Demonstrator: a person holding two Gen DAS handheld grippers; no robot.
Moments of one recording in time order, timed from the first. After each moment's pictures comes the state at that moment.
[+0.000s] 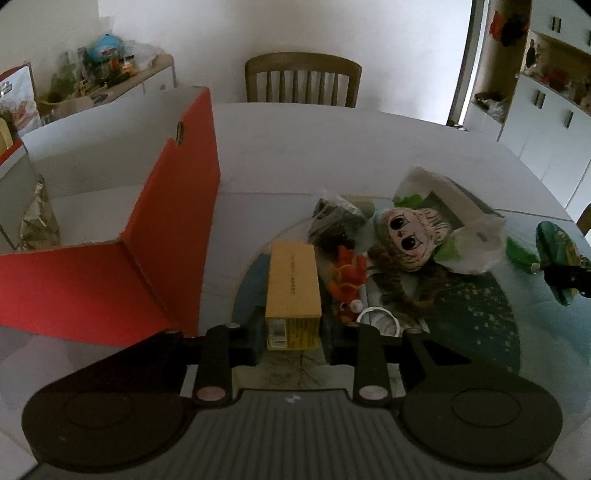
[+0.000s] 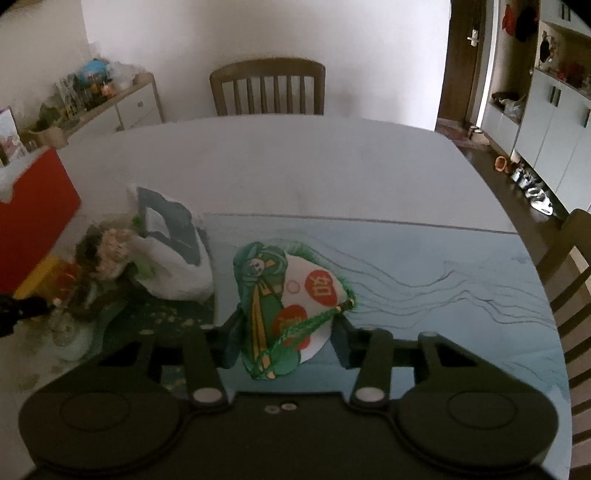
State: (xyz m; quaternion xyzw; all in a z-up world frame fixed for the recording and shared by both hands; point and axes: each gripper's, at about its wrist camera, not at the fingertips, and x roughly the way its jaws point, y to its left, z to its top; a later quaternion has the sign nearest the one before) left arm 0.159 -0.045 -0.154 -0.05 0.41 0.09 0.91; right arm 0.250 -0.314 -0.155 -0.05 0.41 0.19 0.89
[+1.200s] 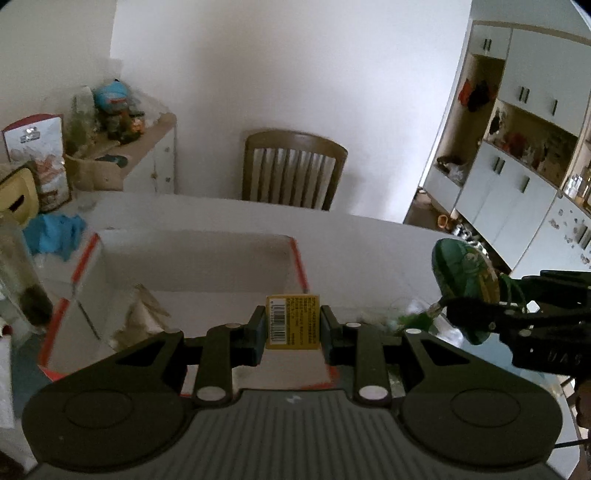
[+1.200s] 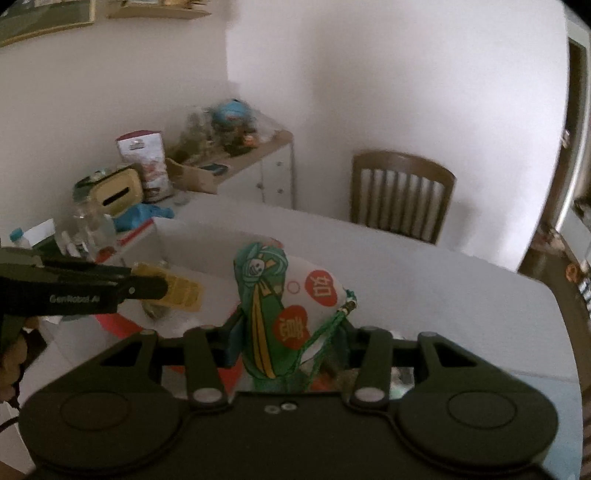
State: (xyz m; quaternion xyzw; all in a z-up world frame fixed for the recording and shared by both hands) left arm 0.105 0.100 -0.009 -0.10 0.32 0.03 0.94; right arm 0.163 -0.124 -0.004 -0.10 0.30 0.34 0.88
